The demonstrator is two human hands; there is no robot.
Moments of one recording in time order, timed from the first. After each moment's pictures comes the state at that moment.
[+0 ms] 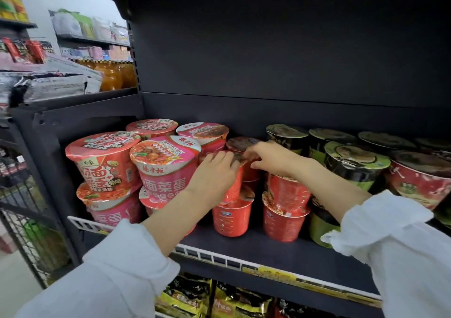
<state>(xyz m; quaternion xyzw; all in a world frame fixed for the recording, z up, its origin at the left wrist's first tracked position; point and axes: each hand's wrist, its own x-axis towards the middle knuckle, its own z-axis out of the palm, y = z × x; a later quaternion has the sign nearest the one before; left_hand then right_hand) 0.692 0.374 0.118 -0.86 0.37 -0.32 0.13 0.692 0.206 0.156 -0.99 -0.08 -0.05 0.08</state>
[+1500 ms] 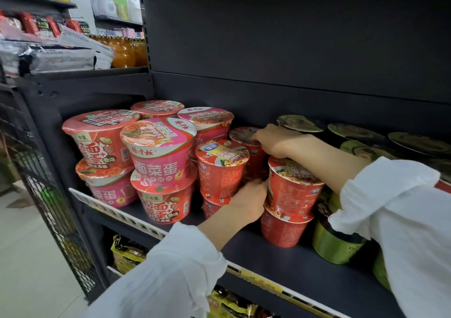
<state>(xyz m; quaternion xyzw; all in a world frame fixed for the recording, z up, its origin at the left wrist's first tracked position) 0.705 0.272 0.044 -0.95 0.28 -0.02 -0.15 0.756 0.177 0.152 -0.99 -0.10 -0.04 -0.10</state>
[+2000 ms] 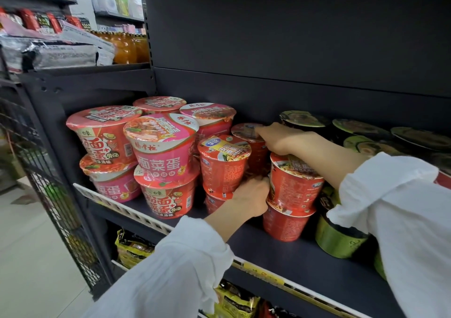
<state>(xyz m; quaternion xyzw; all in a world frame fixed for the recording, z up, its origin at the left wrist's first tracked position) 0.699 0.274 0.052 -0.95 0.27 0.02 -0.14 0.743 0.178 0.156 -0.99 -0.09 0.01 -0.08</state>
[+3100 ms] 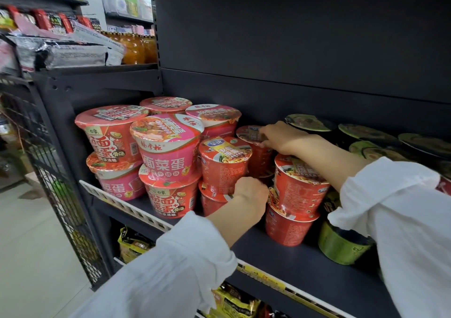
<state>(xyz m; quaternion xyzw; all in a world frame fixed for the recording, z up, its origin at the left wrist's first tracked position) 0.694 0.273 0.063 -0.96 0.24 -0.04 0.15 0.750 0.179 0.156 -1.00 -0.08 -0.01 -0.01</state>
